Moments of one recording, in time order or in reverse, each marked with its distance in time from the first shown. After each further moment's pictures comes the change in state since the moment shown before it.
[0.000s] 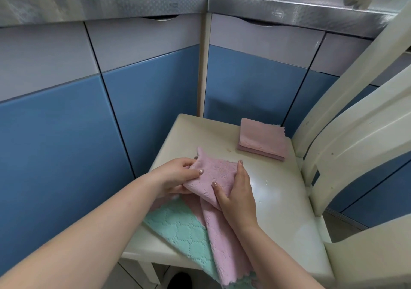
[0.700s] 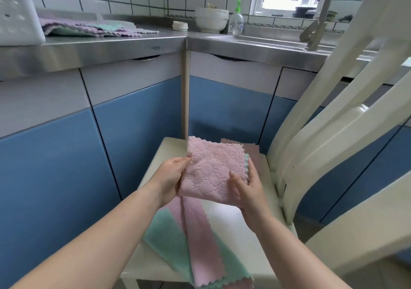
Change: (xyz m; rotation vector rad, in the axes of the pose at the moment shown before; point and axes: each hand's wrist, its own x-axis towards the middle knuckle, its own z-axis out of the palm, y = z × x) left_hand -0.027 0.053 0.039 -0.365 0.089 0.233; right_hand 0.016 -0.017 -0.094 0.989 -0.030 0.228
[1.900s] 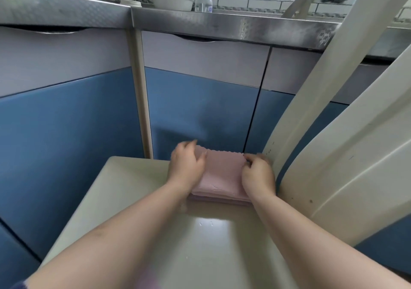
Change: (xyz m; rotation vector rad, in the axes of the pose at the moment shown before) left_hand 0.228 -0.040 0.076 1.014 0.216 0.529; right_hand 0.192 0.019 -0.078 -0.971 0.467 -0.068
